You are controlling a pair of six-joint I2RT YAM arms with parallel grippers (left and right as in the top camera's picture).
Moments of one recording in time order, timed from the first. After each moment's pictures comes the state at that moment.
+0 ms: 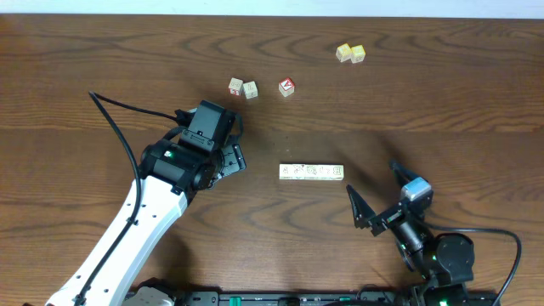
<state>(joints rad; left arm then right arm) -0.44 1.31 1.12 -0.97 -0.12 -0.73 0.17 0.20 0.05 0.16 -0.37 0.13</state>
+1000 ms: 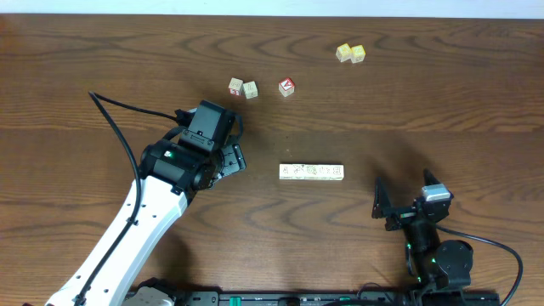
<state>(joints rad) -0.44 1.31 1.12 -0.97 -0.12 -0.73 0.08 0.01 0.01 -0.07 -0.10 0.06</state>
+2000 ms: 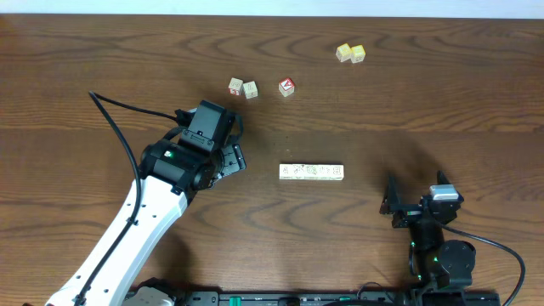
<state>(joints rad) -0.44 1.31 1.12 -0.97 -0.12 -0.73 0.03 0.01 0.01 -0.07 -0.03 0.02</state>
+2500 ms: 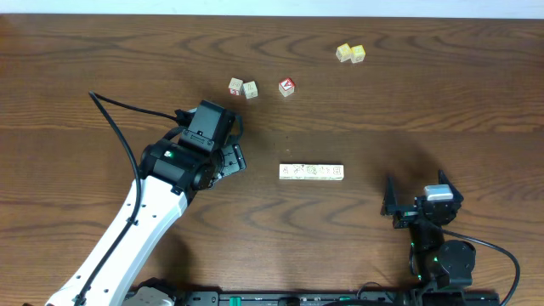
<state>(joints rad) -0.44 1.31 1.12 -0.97 -0.12 -0.73 0.03 0.01 0.01 -0.07 -0.03 -0.08</state>
